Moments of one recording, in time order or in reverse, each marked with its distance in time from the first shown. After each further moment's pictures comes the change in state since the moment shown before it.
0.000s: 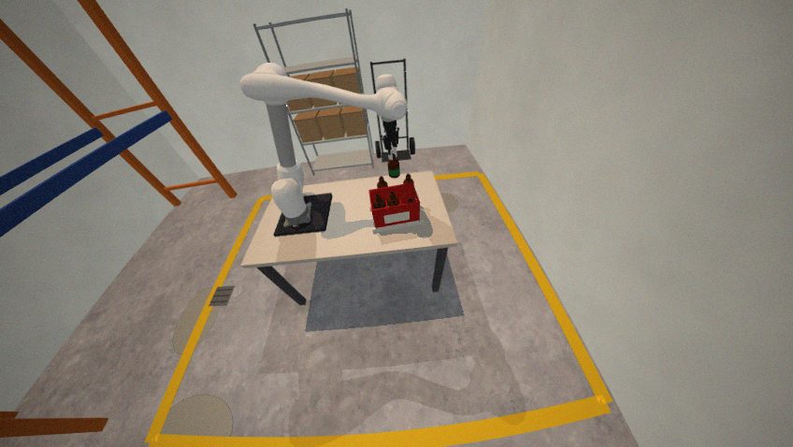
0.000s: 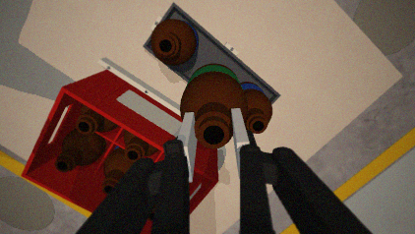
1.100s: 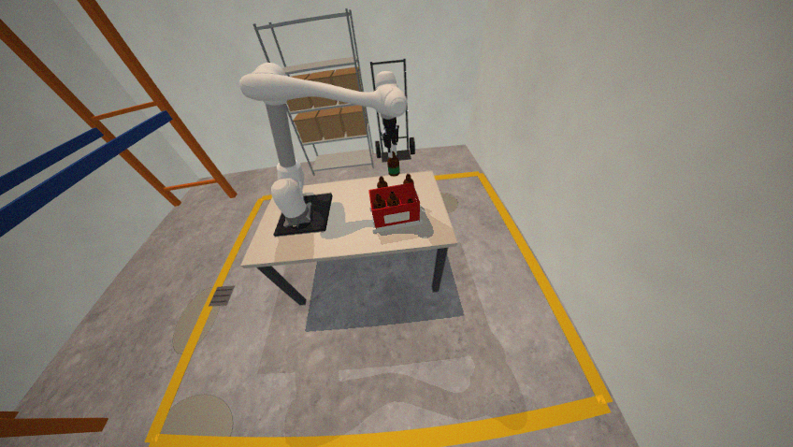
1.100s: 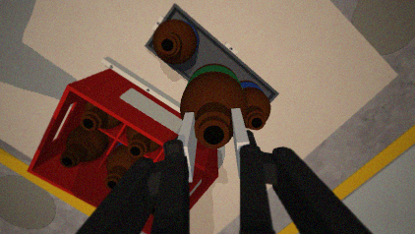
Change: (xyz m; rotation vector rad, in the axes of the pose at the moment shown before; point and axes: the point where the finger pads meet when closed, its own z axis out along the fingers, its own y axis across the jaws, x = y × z) arm 0.000 0.000 -0.014 0.000 0.000 0.000
